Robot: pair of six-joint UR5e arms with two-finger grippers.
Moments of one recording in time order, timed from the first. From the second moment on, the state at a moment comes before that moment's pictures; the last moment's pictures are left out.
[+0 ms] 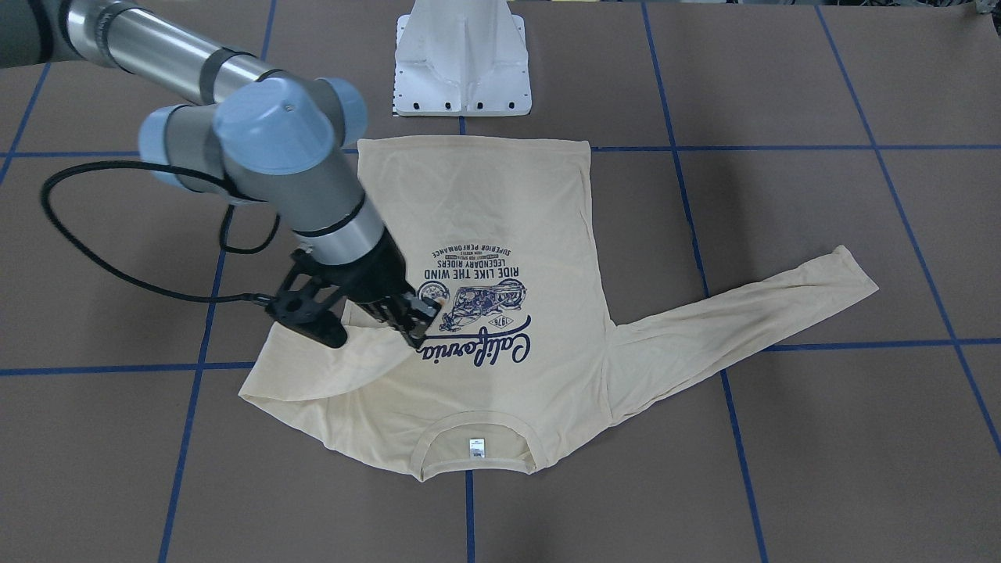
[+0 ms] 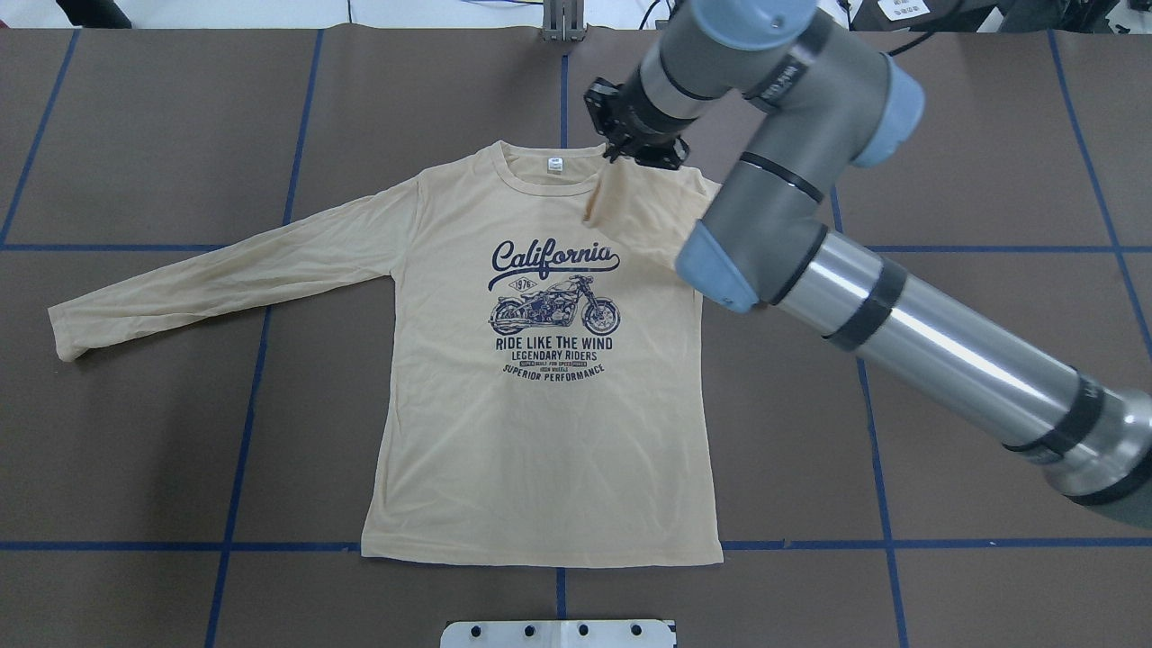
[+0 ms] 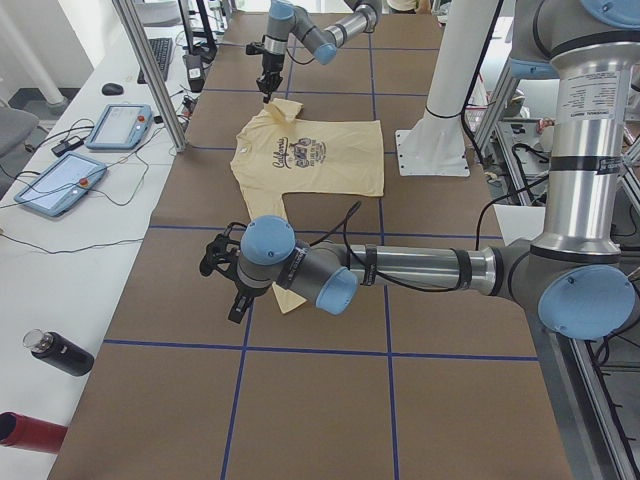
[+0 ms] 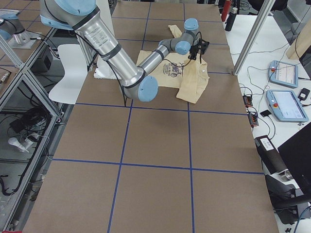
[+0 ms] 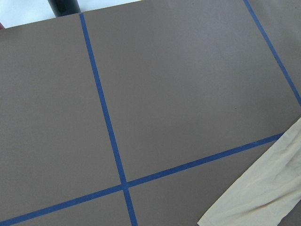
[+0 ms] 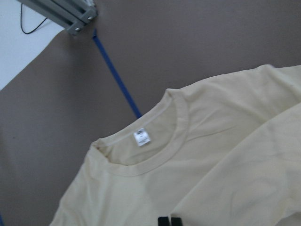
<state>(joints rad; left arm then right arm) -1.58 -1.57 -1.59 -2.06 -2.45 -0.08 0.76 -0.63 1.35 -1.25 1.94 1.71</state>
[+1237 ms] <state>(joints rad) -1.36 -1.61 -1.52 -2.30 -2.42 -0.49 0.58 -0.22 0.79 -0.88 1.69 1.75</state>
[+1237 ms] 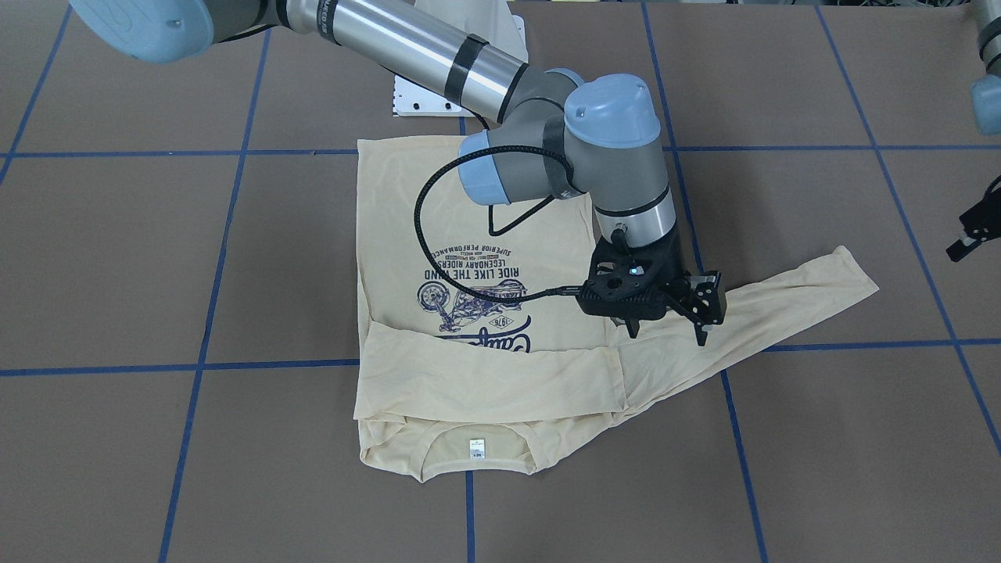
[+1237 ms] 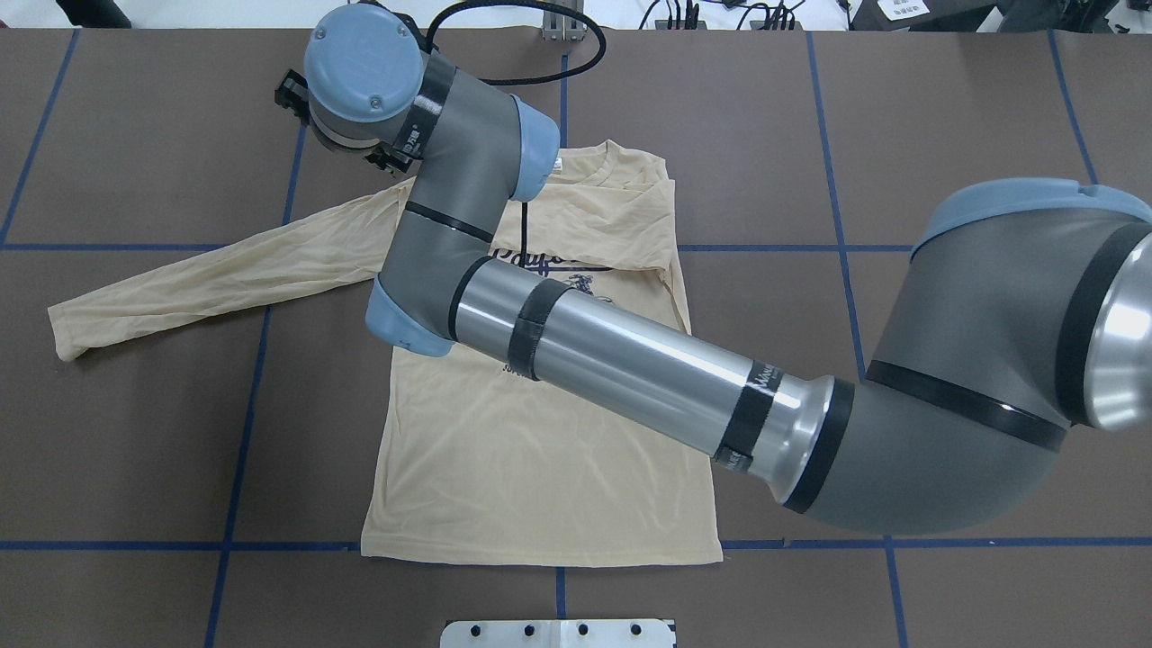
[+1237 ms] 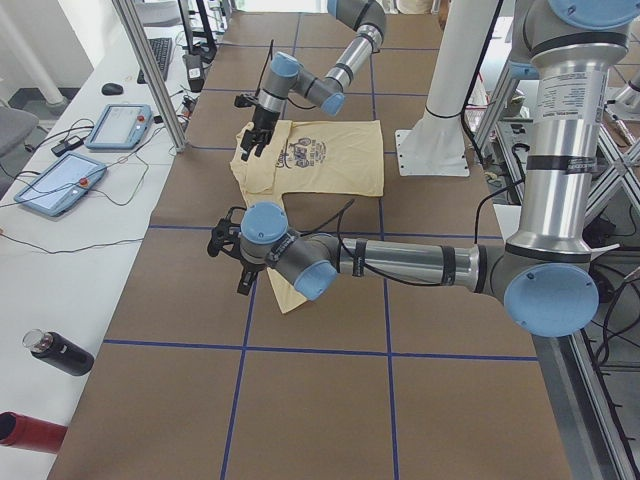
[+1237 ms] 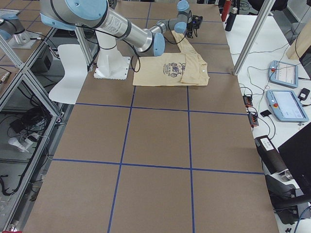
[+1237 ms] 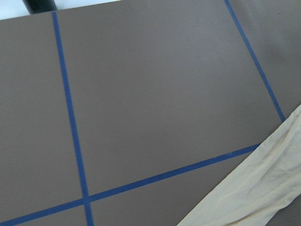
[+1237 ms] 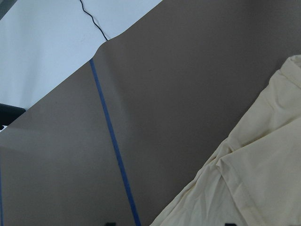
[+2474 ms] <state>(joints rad) -1.15 -1.63 -1.28 -2.41 -2.34 -0.57 1.04 -1.11 1.55 -0.94 2.24 1.71</state>
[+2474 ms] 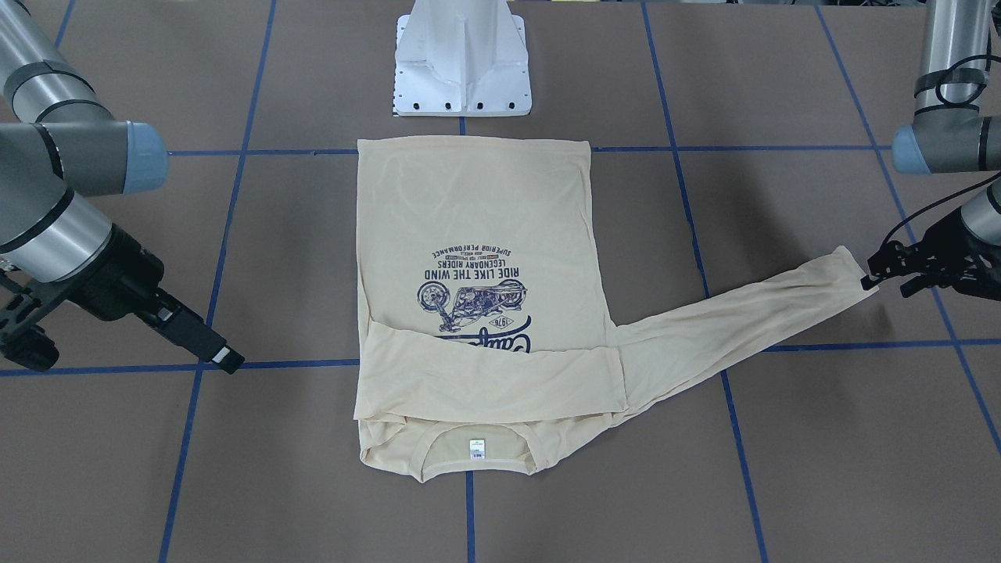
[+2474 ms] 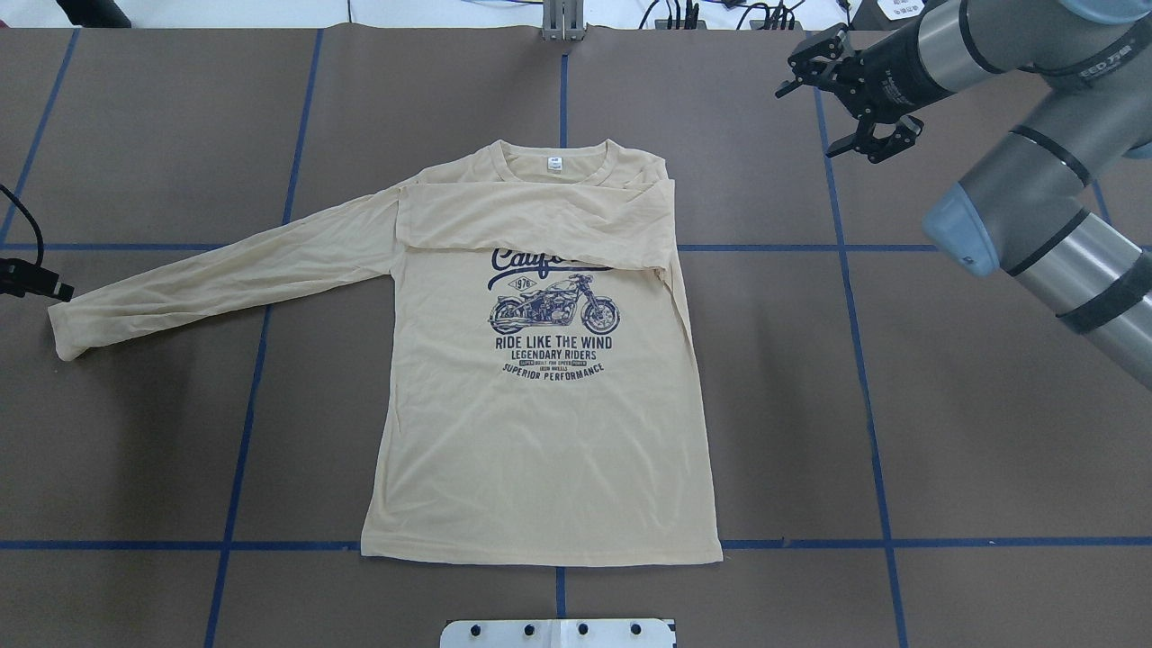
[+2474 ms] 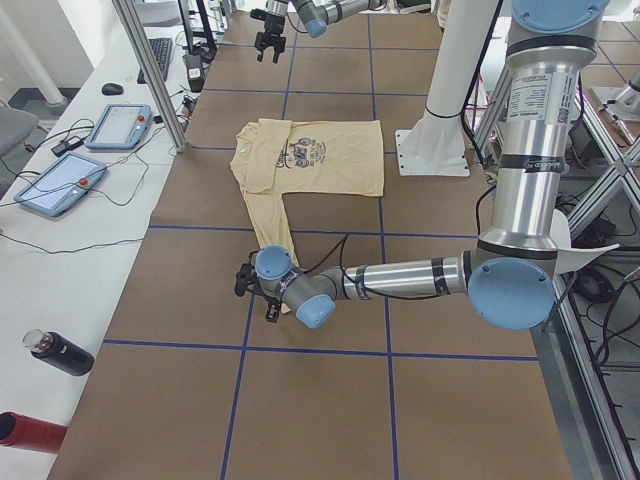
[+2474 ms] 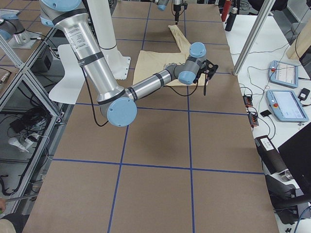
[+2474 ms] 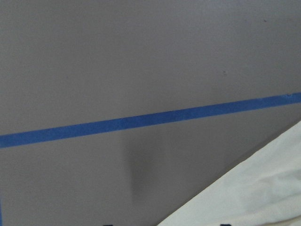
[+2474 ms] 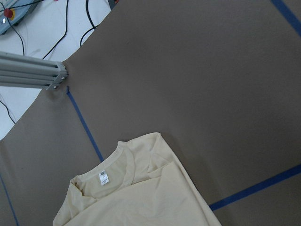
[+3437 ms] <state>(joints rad) -1.15 -1.62 -1.26 -2.41 -2.34 -0.57 1.05 -1.15 1.56 -0.94 2.22 1.70</state>
